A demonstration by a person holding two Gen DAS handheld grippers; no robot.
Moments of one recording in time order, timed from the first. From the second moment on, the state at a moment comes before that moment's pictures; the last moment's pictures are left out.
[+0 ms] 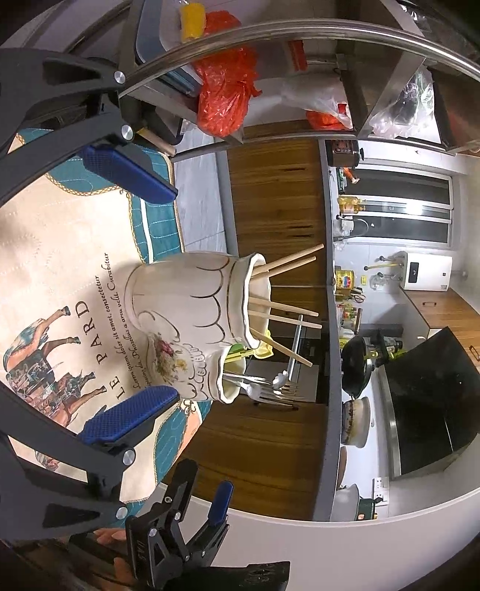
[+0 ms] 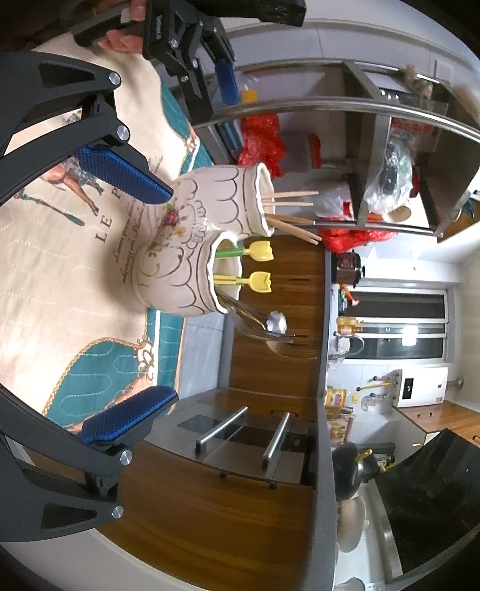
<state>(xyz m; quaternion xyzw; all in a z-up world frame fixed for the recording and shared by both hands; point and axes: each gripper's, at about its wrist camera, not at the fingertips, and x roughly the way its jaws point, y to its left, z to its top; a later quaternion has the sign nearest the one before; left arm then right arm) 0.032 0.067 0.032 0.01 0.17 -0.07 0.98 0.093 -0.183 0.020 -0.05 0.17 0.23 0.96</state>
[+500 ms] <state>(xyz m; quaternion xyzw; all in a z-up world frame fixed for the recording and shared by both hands) 0.030 0.065 0.034 0.01 0.16 -0.07 0.98 0.093 -0.187 0.020 -0.04 0.17 0.23 0.96</state>
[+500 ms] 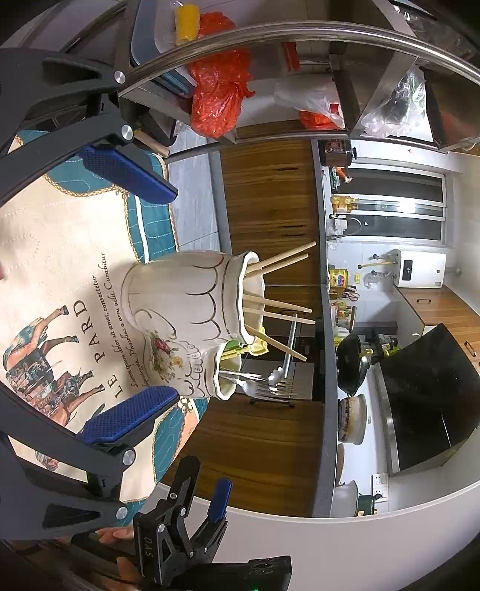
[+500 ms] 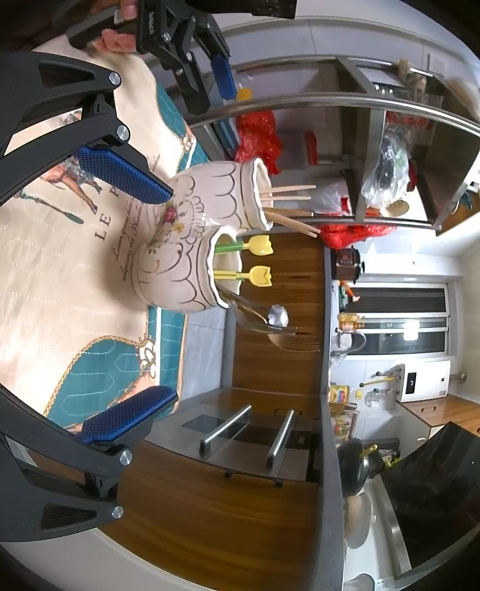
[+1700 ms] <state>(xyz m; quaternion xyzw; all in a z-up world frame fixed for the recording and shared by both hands) 0.031 0.064 0.032 0.01 0.17 -0.06 0.98 0.095 -0.185 0.019 -0.04 0.17 0.22 0.96</state>
